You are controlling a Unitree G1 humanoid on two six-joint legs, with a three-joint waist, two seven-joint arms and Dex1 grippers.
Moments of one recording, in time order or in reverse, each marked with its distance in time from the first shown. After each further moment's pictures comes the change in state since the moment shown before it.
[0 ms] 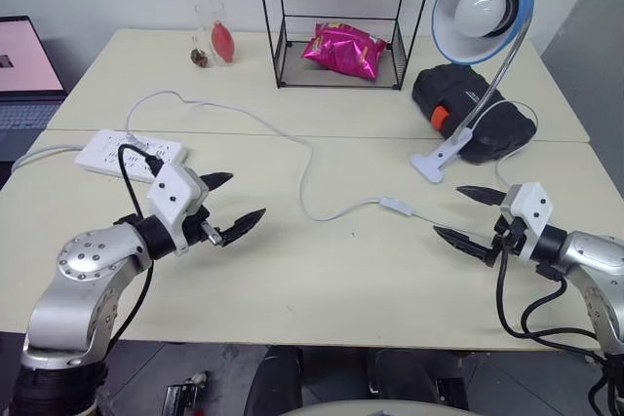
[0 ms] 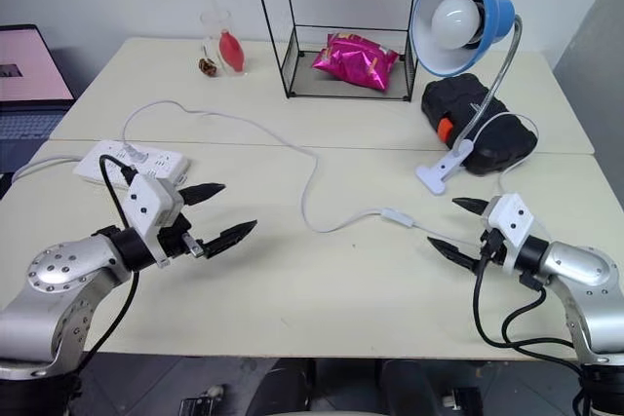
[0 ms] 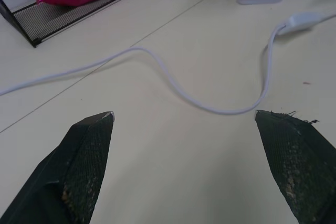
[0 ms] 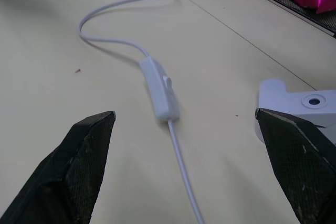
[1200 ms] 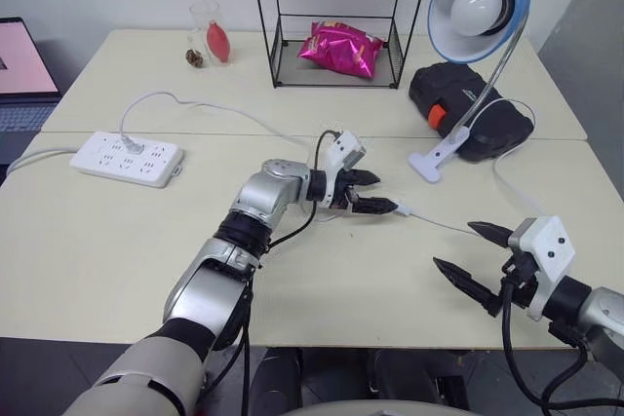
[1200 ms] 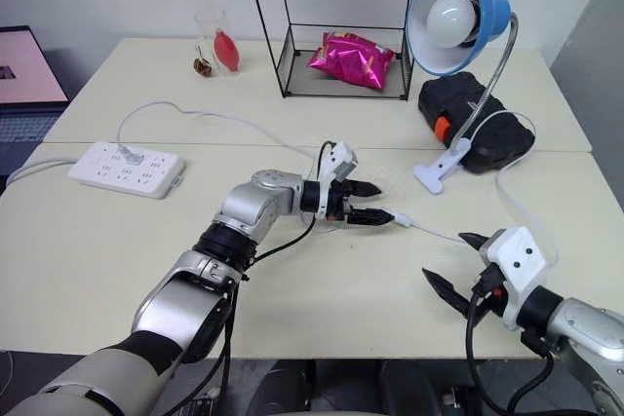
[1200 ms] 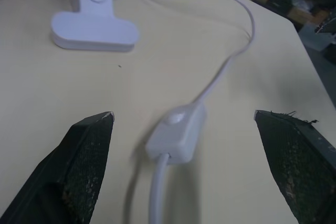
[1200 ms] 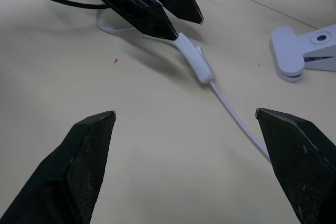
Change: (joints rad) left arm -0.799 -0.525 -0.501 1.047 0.168 -0.003 -0.338; right arm 0.377 0.009 -0.202 -0.587 0.192 0.454 -0.299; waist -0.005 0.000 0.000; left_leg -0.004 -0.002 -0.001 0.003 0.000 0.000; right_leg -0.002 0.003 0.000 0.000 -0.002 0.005
